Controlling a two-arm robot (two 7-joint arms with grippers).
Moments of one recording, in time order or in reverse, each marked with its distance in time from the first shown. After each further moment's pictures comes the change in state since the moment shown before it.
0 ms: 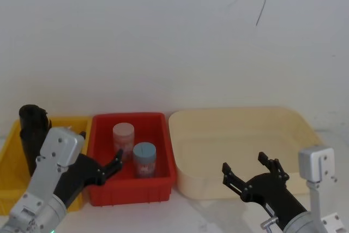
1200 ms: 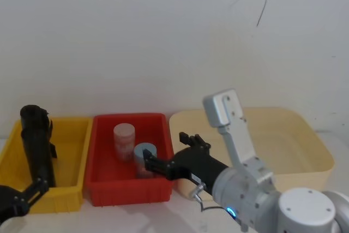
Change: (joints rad) left arm 0.474 0.065 -0.337 -0.501 -0.139 0.167 0.148; right arm 0.273 -0.097 -0.203 -0.072 -0.015 0.479 0.056
